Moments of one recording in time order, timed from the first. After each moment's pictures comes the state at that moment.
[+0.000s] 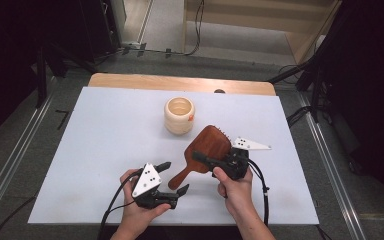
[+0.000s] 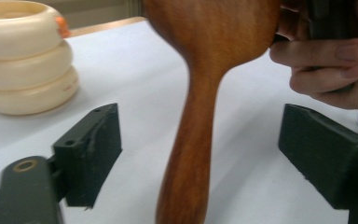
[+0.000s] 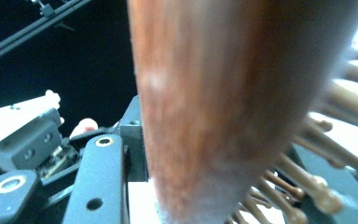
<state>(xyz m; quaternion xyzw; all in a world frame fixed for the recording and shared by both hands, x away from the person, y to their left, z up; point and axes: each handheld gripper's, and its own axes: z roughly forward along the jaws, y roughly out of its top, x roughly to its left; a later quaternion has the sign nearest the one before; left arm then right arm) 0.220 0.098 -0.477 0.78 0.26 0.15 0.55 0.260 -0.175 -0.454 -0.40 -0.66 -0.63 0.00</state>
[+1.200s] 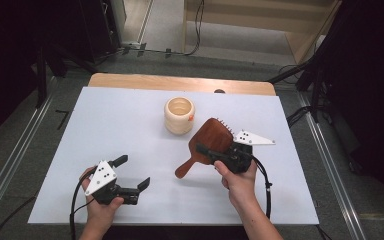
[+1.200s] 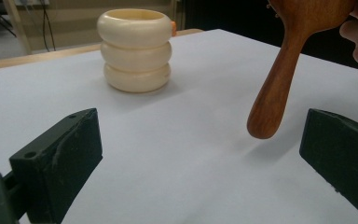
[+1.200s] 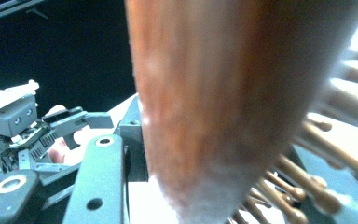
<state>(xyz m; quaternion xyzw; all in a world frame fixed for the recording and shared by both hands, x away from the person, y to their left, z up) 0.231 0.191 -0.480 0.75 0.31 0.20 0.55 0.267 -0.178 -0.433 -0.39 -0.68 -0.61 -0.07</state>
